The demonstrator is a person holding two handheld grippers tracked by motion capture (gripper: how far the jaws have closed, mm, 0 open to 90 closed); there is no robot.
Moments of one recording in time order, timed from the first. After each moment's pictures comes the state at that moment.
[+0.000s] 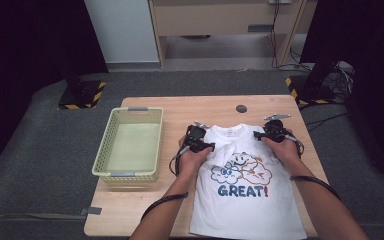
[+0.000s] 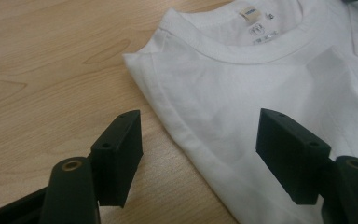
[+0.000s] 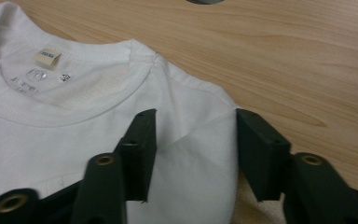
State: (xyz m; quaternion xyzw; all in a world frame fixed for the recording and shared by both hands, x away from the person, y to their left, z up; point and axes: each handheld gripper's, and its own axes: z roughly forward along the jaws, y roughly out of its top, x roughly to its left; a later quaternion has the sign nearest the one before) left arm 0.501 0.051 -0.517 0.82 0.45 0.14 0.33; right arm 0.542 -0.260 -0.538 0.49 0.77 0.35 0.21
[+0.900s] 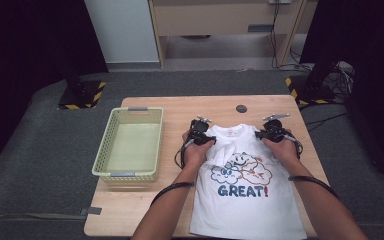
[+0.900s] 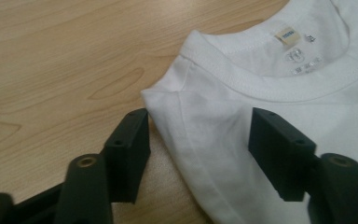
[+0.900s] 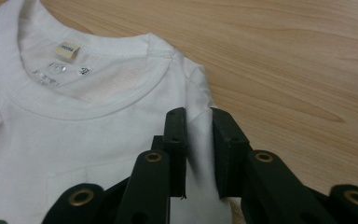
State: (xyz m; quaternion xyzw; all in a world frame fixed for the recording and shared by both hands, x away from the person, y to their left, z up) left arm 0.535 0.038 -0.527 0.81 0.46 0.15 0.33; right arm 0.539 -0.255 -0.533 0.49 0.78 0.34 0.18
